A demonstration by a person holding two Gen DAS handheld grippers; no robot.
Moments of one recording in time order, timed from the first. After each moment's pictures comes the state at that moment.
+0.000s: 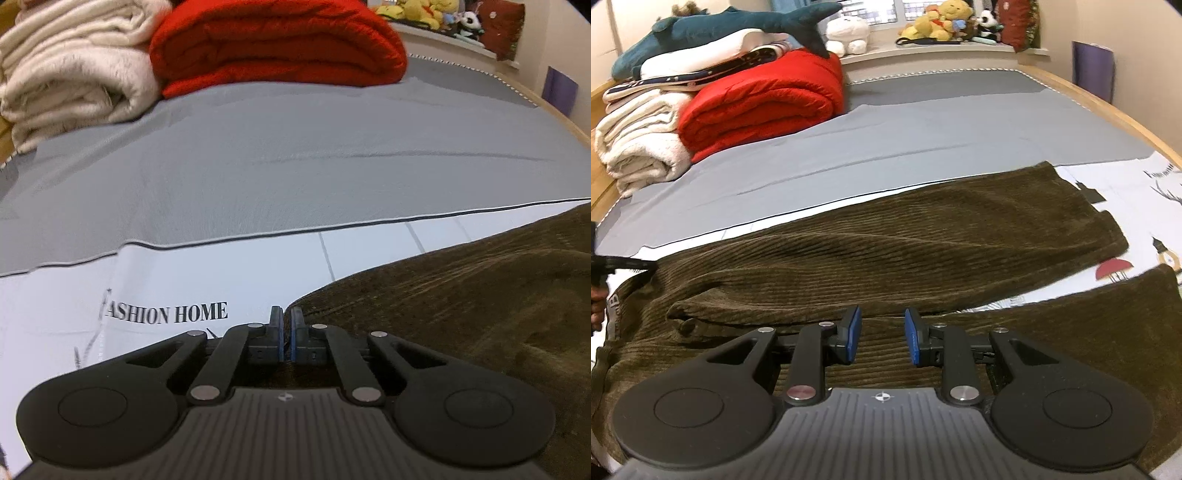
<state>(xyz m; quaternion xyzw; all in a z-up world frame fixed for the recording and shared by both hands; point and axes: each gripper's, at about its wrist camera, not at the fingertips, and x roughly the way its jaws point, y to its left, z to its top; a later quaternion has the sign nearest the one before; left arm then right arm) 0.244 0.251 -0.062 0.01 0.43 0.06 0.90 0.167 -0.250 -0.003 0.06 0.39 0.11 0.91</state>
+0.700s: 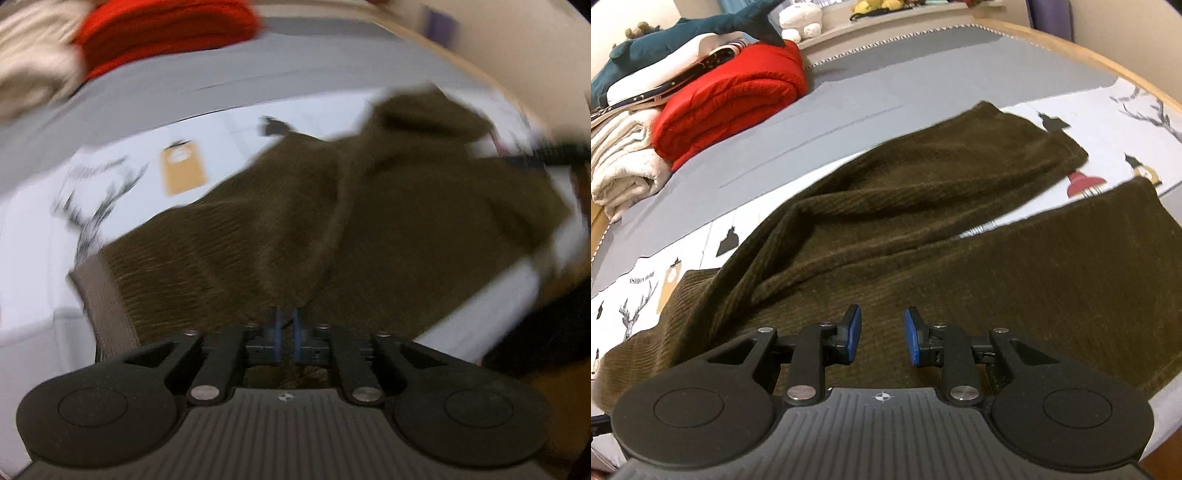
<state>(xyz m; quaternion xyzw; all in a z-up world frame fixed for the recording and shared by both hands) -0.022 0.144 -0.008 -0.01 0.48 -0.07 0.87 0.131 -0.280 -0.024 0.13 0.44 0.08 0.88</state>
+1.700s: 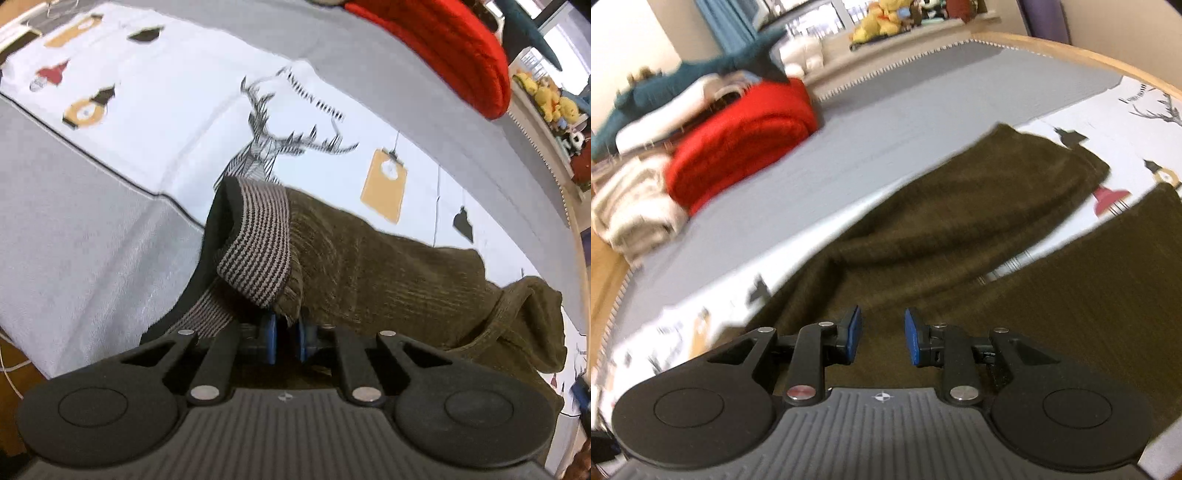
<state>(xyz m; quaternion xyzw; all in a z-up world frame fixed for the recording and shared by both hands) 0.012 0.265 -0.035 -0.31 0.50 0.19 0.79 0.160 -0.269 -0.002 0.20 0.39 0.09 0.89</state>
